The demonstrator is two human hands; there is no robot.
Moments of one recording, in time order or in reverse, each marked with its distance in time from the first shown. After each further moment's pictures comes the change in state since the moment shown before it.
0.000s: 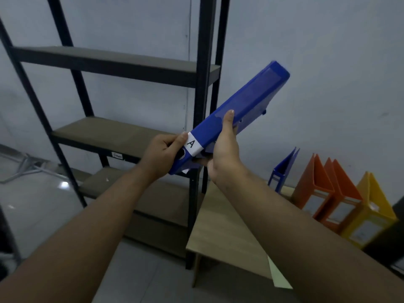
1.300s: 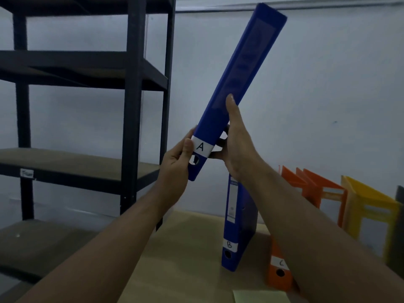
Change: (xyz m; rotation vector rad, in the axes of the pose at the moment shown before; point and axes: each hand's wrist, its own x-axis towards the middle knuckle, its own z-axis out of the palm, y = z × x) left_hand 0.002 -0.103 0.322 -0.468 0.109 0.380; right_hand 0.140 0.035 -0.271 -0.236 -0.364 -0.719
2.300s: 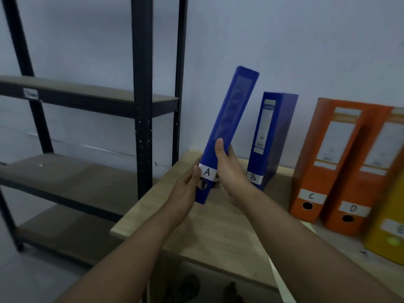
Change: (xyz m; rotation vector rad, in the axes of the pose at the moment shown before) left_hand -0.188 -0.174 -0.040 0.071 0.010 -0.567; right_hand -0.111 0.245 -0.013 -0.213 0.020 0.431
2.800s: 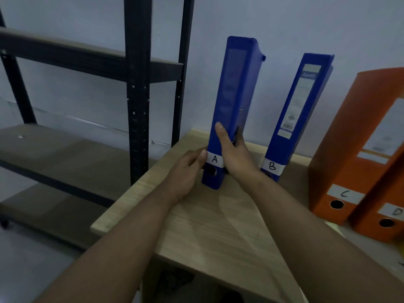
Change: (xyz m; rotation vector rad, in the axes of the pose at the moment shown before) left_hand 0.060 -0.056 -0.025 0.154 -0.032 -0.035; right_hand 0.071 0.065 0.003 -0.269 0.000 -0.020
